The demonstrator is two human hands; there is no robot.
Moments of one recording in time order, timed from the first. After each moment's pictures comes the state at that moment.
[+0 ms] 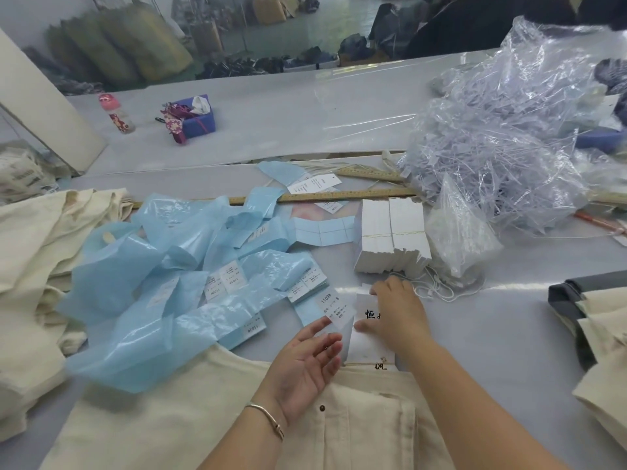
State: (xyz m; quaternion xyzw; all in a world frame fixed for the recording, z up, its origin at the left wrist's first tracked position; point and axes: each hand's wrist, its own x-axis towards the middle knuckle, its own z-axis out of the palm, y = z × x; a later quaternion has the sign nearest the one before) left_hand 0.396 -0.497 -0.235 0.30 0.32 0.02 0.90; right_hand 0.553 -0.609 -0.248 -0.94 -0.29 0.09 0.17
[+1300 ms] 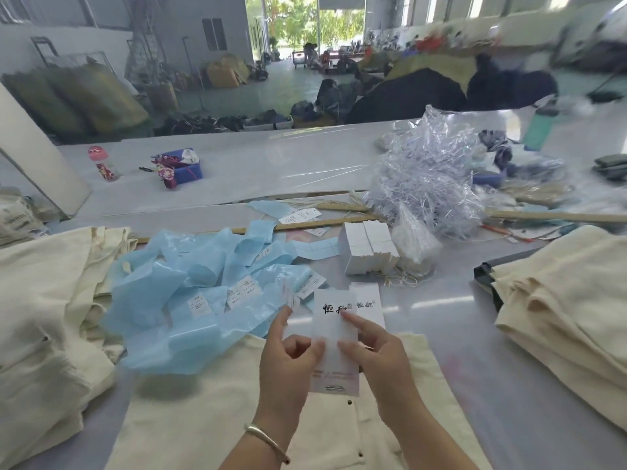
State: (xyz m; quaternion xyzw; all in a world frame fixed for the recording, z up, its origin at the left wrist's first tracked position) left_hand 0.261 -0.507 -0.151 0.66 0.22 0.22 0.68; right_hand 0.318 -0.632 -0.137 -0.64 -0.06 0.19 0.74
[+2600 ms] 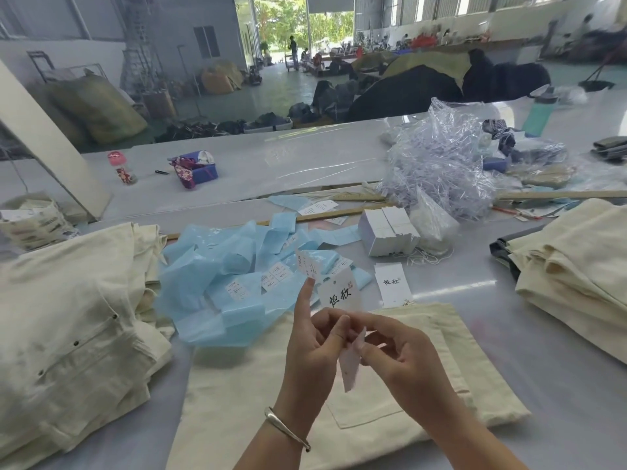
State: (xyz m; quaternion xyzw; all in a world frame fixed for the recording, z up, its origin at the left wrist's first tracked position) left_hand 0.183 -0.488 -0.106 0.62 0.05 0.20 0.76; right_hand 0.217 -0.614 -0.098 -0.72 -0.25 0.07 0.64
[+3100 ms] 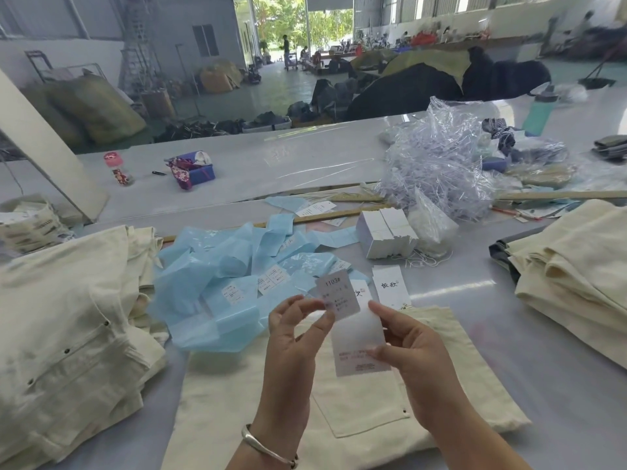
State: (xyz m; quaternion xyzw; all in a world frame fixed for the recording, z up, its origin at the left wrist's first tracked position) left_hand 0.181 -0.482 -0.095 0.64 0.16 0.25 0.71; right_hand 0.245 -0.618 -0.116 -0.56 -0.07 0.18 0.81
